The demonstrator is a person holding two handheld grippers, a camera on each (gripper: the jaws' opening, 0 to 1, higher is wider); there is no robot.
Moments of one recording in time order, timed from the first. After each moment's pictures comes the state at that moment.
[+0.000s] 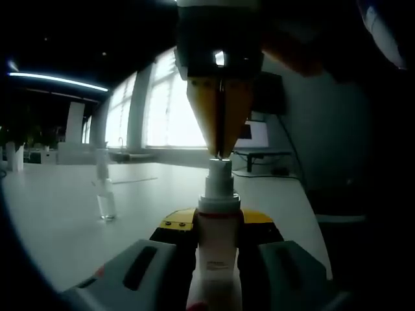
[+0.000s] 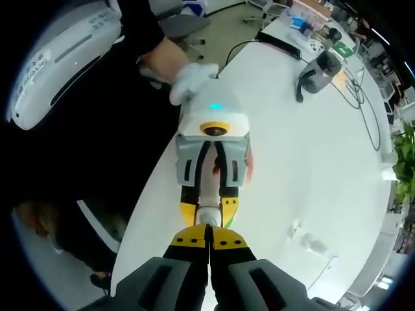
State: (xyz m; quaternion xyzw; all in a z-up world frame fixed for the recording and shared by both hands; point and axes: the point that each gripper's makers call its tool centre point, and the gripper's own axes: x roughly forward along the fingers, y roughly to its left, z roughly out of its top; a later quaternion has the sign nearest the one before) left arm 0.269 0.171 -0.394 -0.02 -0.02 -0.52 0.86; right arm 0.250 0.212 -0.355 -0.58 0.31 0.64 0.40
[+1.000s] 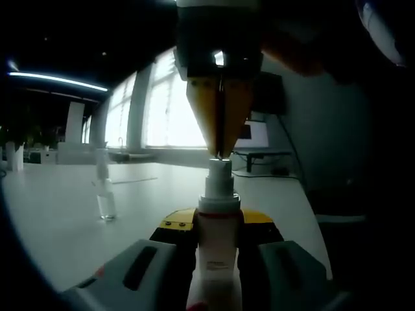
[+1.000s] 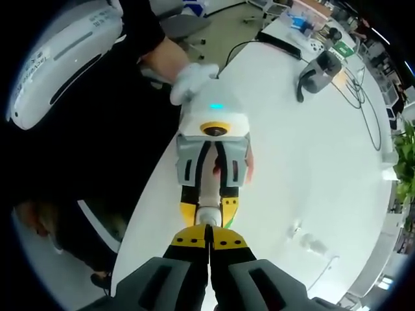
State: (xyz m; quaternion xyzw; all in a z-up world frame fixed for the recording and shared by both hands) left arm 0.269 0.171 -0.393 -0.02 -0.02 -0.52 0.86; right arm 0.250 0.213 -0.355 -0.58 0.32 0.64 0.40
